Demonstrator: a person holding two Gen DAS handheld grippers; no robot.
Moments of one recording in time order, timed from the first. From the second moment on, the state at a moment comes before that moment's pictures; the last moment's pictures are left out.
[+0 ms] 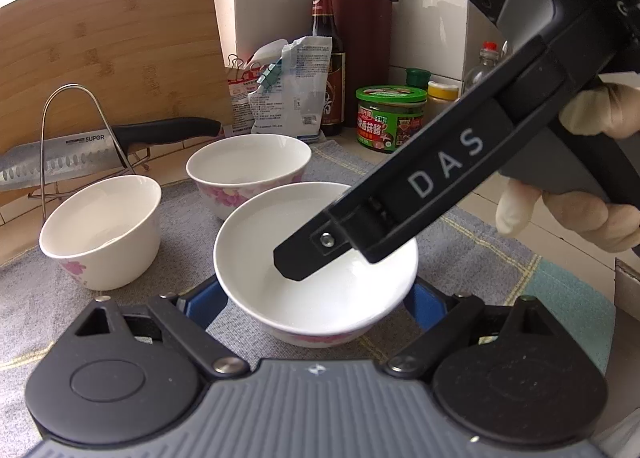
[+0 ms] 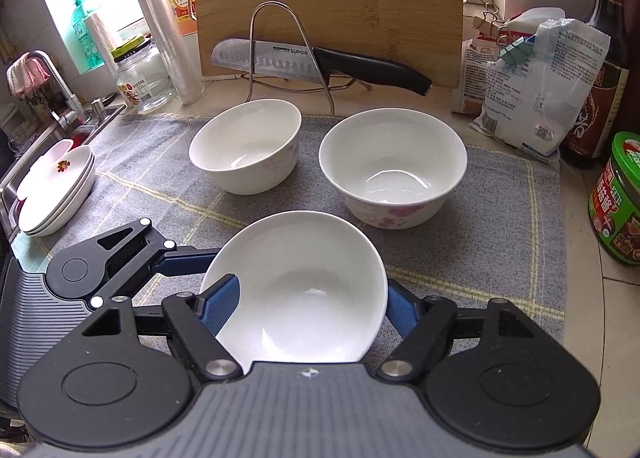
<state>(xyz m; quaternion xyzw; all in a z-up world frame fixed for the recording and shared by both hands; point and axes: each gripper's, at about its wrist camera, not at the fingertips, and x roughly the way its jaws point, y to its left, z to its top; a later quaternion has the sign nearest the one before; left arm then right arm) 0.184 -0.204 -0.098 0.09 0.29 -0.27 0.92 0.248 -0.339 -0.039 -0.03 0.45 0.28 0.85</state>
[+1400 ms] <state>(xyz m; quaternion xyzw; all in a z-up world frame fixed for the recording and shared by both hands) 0.133 -0.032 -0.069 0.07 0.33 -0.16 0.93 0.218 -0.151 -0.024 -0.06 0.45 0.39 0.80</state>
